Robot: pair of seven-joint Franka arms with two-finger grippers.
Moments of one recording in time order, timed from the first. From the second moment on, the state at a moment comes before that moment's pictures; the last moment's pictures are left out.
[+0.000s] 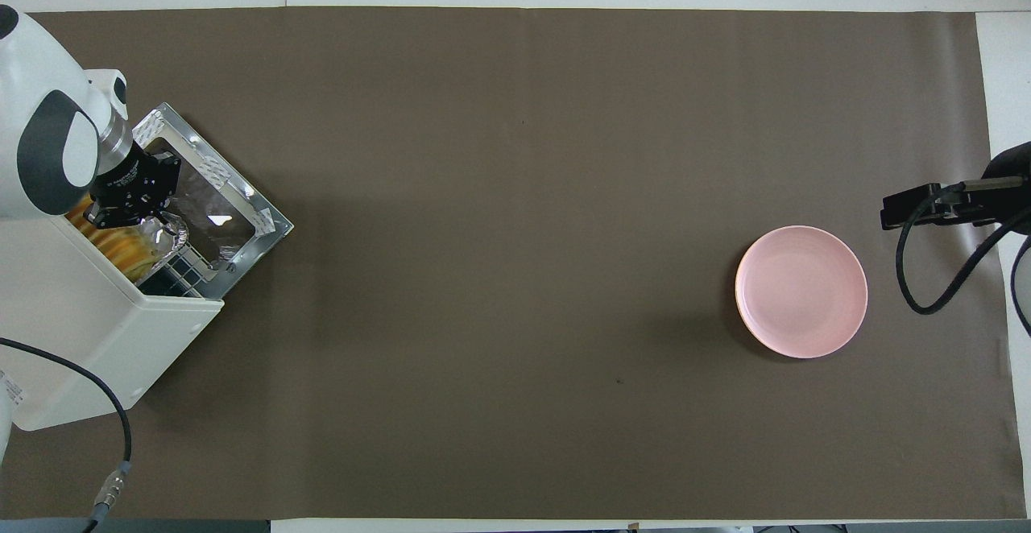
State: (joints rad) left arm -0.40 0.38 0.45 -1.66 -0.01 1.74 -0.81; right arm -0.02 -0.07 -0.01 -1.77 -0.03 1.67 -0.04
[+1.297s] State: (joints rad) left arm -0.40 0.36 0.44 -1.71 0.00 1.77 -0.82; right arm -0.02 -0.07 -0.01 -1.77 -0.03 1.67 -0.04
